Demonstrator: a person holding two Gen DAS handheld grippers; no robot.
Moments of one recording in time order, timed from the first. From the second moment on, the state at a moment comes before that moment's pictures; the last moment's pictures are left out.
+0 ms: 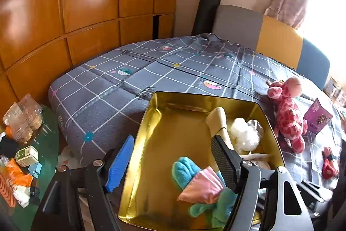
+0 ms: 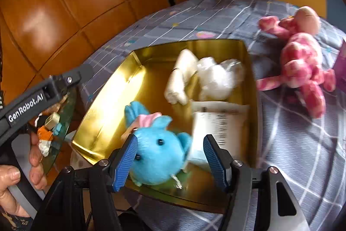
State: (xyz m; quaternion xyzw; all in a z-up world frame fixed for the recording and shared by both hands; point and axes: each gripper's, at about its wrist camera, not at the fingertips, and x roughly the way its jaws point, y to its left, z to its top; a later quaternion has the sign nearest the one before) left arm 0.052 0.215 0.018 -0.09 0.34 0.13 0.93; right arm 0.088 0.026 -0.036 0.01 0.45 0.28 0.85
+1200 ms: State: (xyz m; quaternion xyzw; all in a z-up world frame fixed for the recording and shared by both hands) left arm 0.055 0.128 0.020 0.00 0.35 0.03 0.94; right arm 0.044 -0.217 0.011 0.01 0.39 0.01 0.92
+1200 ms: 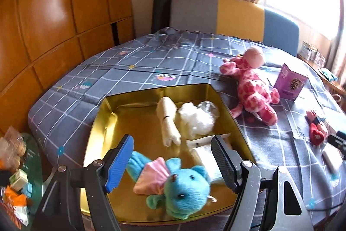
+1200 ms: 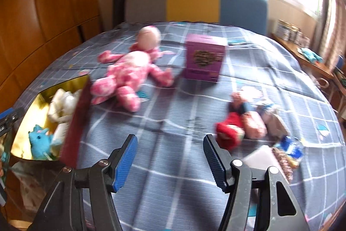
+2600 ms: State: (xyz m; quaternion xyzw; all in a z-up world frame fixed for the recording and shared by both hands) left arm 0.130 -0.190 -0.020 0.11 0.45 -0.33 0.82; right arm 0.000 -0.418 0.020 0.22 0.27 -0.23 0.91
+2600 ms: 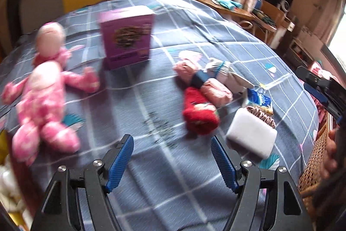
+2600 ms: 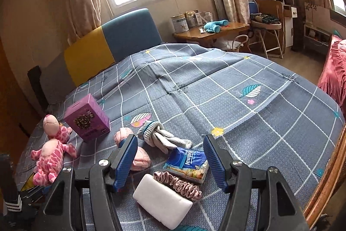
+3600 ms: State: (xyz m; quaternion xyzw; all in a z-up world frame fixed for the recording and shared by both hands) left arm 0.132 -0.174 -0.061 0.06 0.46 -0.34 0.82; right arm 0.000 -0.435 0.008 0.29 0.29 -0.22 0.89
